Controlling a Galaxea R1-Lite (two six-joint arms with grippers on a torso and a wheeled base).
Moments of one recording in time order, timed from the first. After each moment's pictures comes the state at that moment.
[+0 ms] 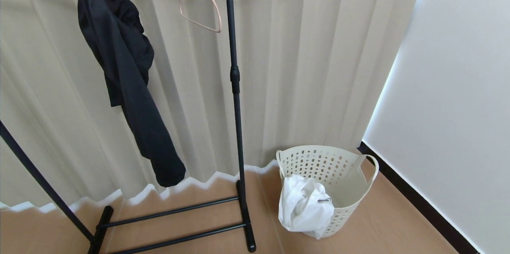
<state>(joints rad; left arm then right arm) 0.01 0.00 -0.01 0.02 -0.09 0.03 0.00 0.00 0.00 -0.02 0.04 -0.03</state>
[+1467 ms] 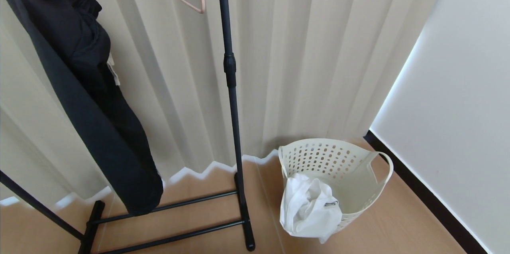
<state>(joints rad) 0.01 0.00 -0.01 0.02 -0.09 0.03 0.00 0.00 0.00 -0.02 0.04 -0.03</state>
